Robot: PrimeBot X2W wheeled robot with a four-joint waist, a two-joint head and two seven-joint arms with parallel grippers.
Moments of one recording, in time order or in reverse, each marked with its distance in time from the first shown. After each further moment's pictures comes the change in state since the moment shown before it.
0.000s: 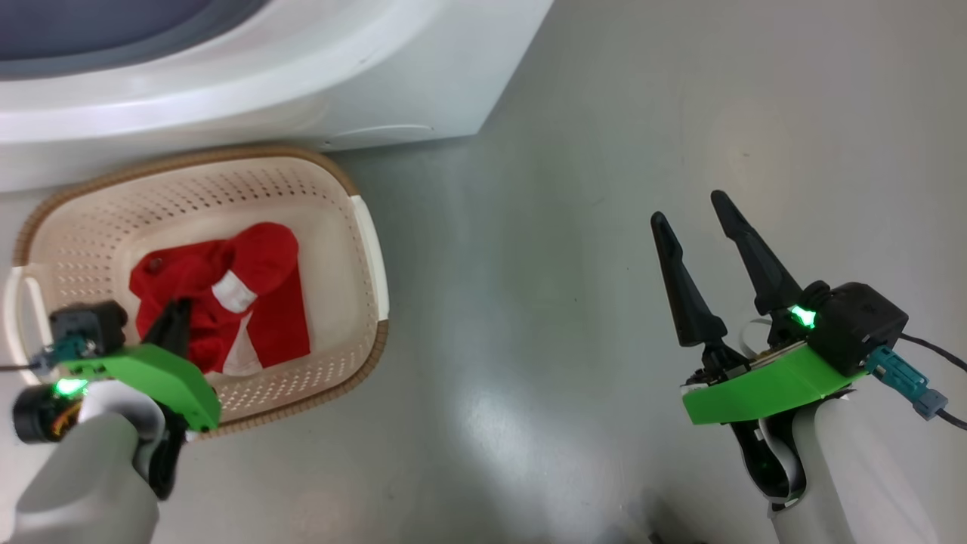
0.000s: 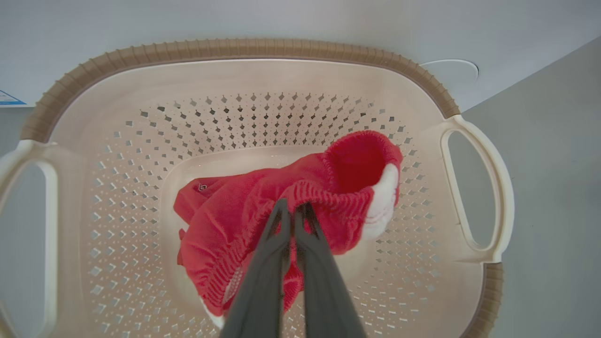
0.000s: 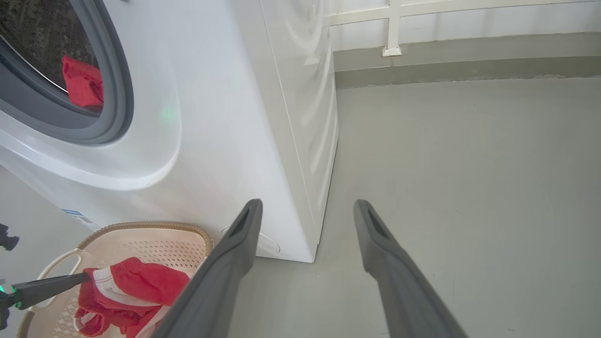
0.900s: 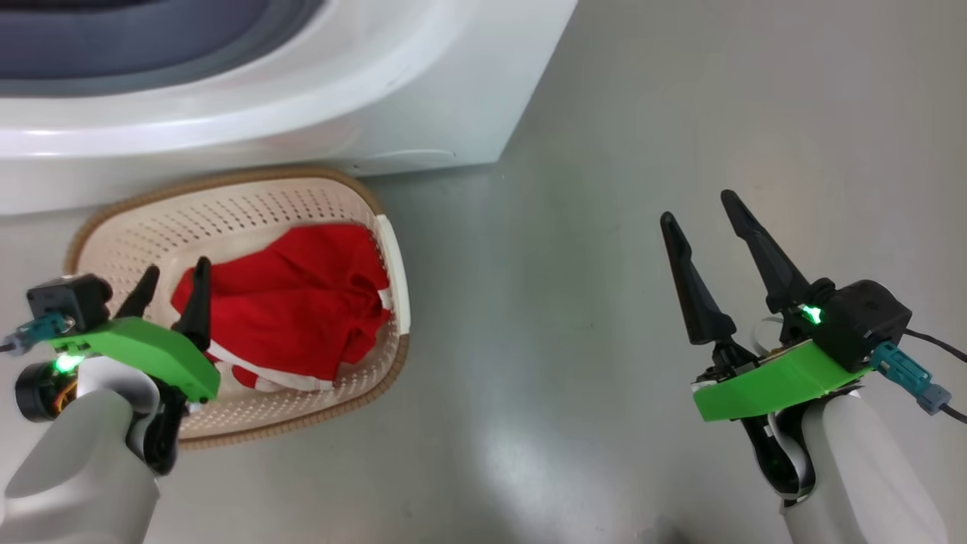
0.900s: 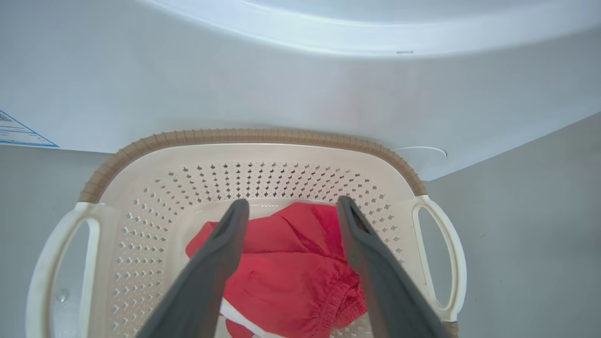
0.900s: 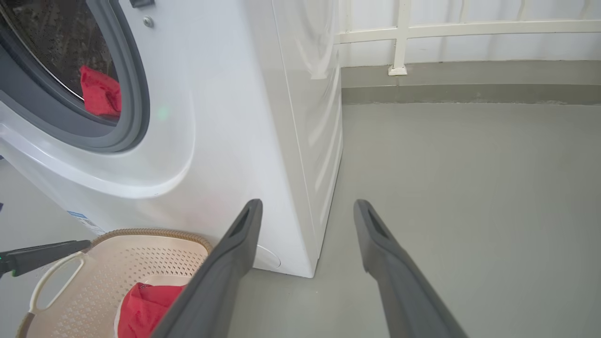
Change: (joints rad) left arm -0.053 0.027 -0.091 -0.033 -0.180 0.000 0.001; right arm -0.012 -0.017 -0.007 0.019 -0.025 0.000 0.000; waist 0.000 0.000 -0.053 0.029
